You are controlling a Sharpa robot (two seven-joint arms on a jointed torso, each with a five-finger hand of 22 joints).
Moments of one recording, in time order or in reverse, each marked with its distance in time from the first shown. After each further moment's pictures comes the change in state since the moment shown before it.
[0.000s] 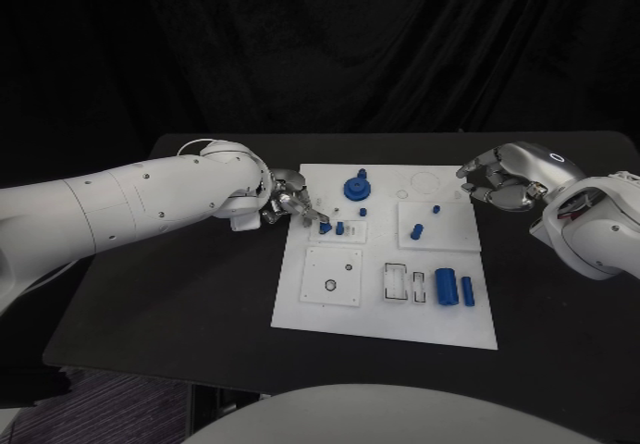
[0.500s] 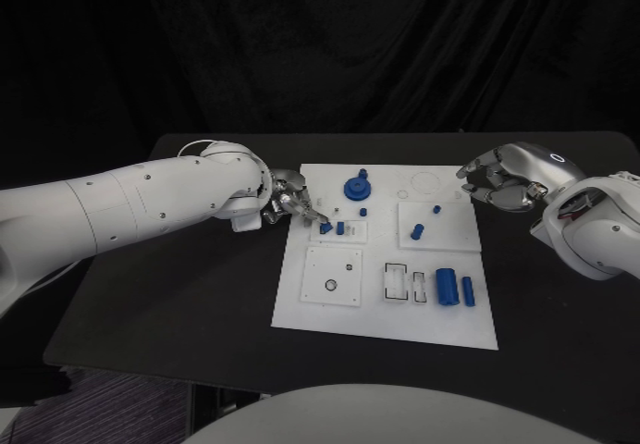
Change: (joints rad) left arm -0.006 0.001 0.003 -0.001 0.002 -0.011 -0.003; left_hand 0.038 0.017 0.018 -0.023 0.029 0.004 -0.004 0.000 0.000 0.000 0.000 0.000 0.000 0.000 0.000 0.000 0.000 0.000 0.000 0.000 0.000 0.000; right arm 0.000 0.000 0.000 0.000 0.000 0.003 0.000; right_hand 0.000 0.000 0.003 -0.003 0.000 0.000 0.000 0.000 0.000 0.000 0.000 -0.003 0.000 0.000 0.000 -0.004 0.000 0.000 0.000 0.000 0.000 0.000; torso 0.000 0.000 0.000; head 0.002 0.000
